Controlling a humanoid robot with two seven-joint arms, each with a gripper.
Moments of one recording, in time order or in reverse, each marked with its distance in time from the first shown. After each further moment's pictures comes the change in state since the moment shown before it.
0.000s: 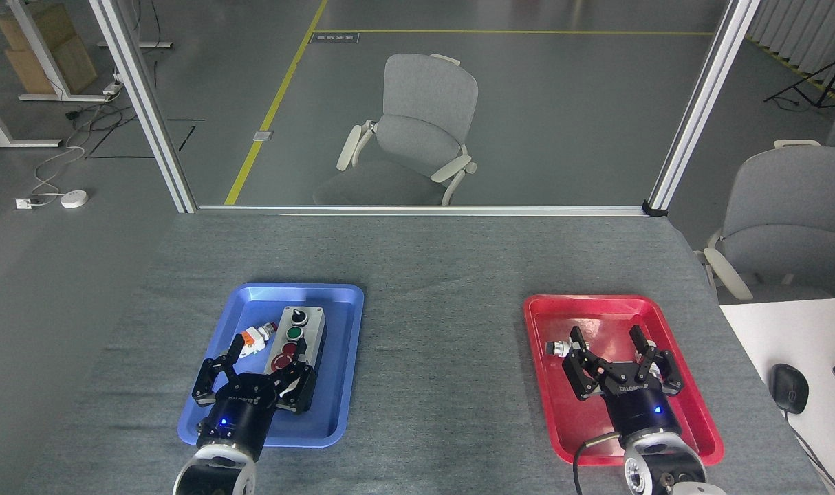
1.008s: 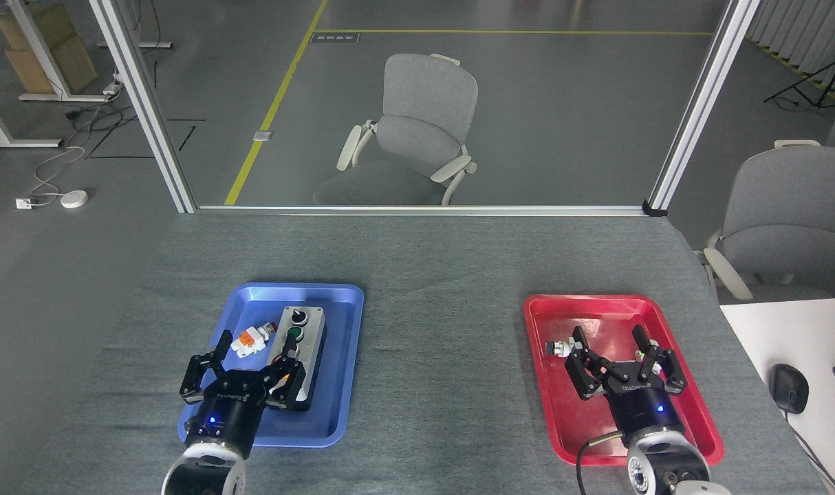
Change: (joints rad) left arm 0.008 0.016 0.015 -0.029 0.005 0.004 -0.001; right arm -0.003 -0.012 0.001 0.000 0.000 0.001 0.003
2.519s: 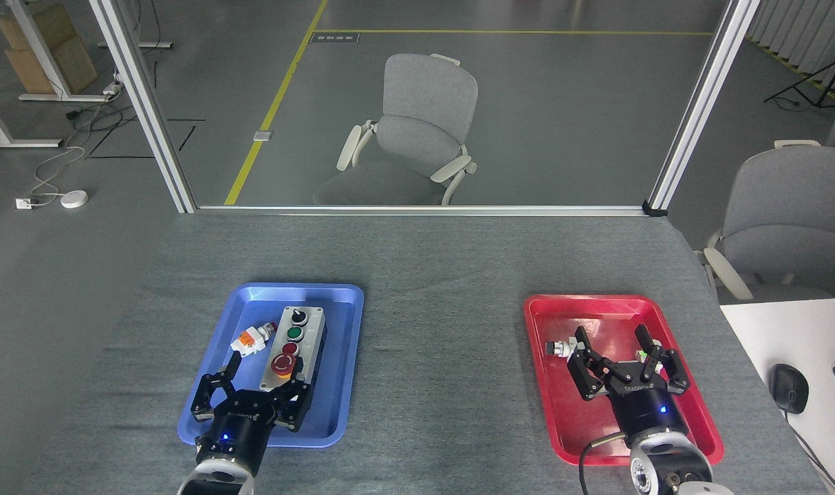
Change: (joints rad) left arm 0.001 0.069 -0.129 0.118 0.017 0.105 0.048; right arm 0.003 -0.010 0.003 0.000 0.000 0.000 -0.001
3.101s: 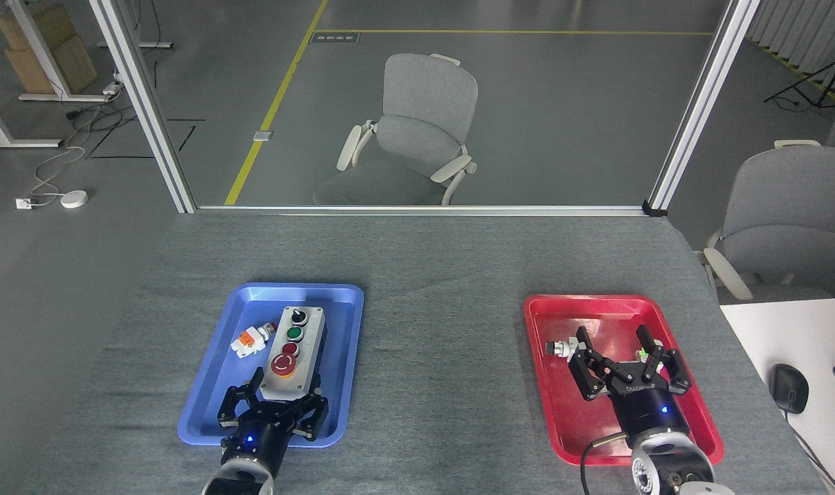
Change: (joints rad) left arm -0.108 -0.009 -0.047 0.295 0.002 0.009 0.077; right arm 0.000 -0.003 -0.002 0.000 0.000 -0.001 -0.001
